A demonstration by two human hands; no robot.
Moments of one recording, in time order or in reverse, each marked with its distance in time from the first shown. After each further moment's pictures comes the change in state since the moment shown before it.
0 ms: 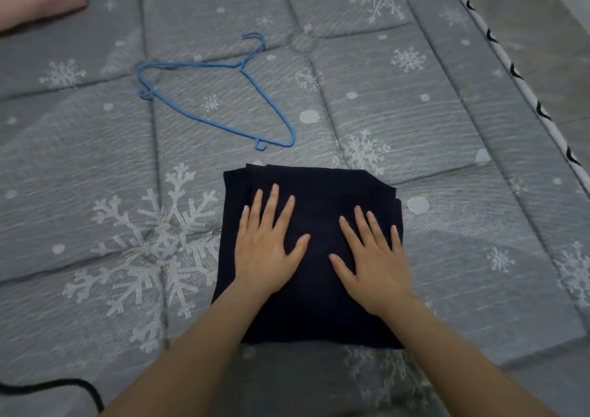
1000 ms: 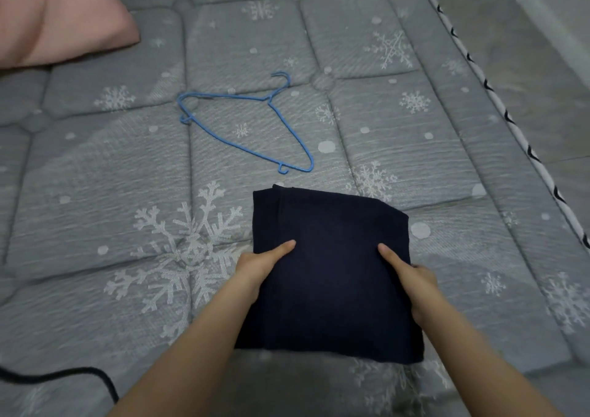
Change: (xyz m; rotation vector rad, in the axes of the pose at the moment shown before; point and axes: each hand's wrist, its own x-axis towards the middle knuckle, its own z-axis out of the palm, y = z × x) left_hand -0.007 -0.028 -0.054 -1.283 -0.409 -1.077; right_hand -0.007 0.013 -0.051 1.328 -0.108 0.850
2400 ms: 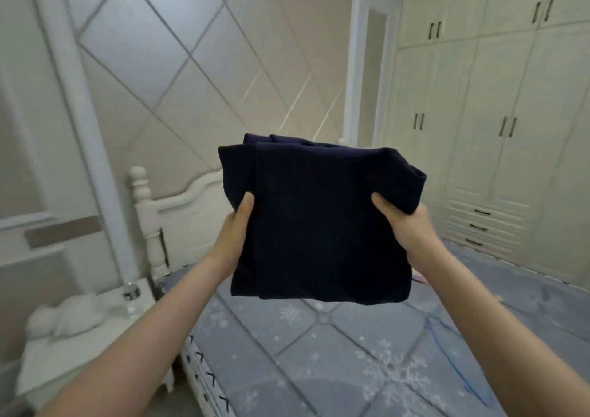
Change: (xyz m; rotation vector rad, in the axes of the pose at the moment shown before) left_hand -0.783 -0.181 -0.191 -0.605 0.748 1.255; right_hand -0.712 -0.091 -0.100 -0.023 -1.114 -1.300
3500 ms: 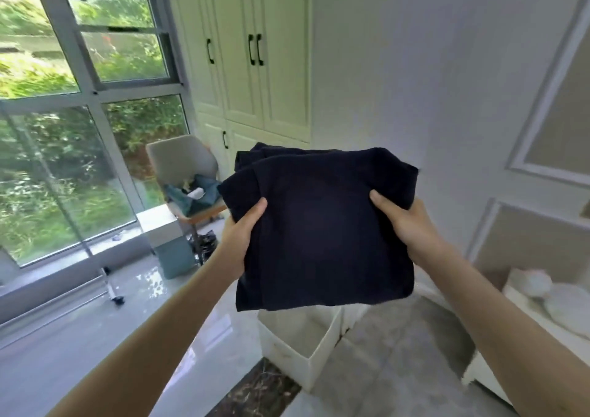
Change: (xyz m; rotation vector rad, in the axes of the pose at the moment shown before) left_hand -0.615 0.125 -0.617 -0.010 1.611 0.213; right_hand -0.564 -0.048 0.740 0.371 -1.616 0.172
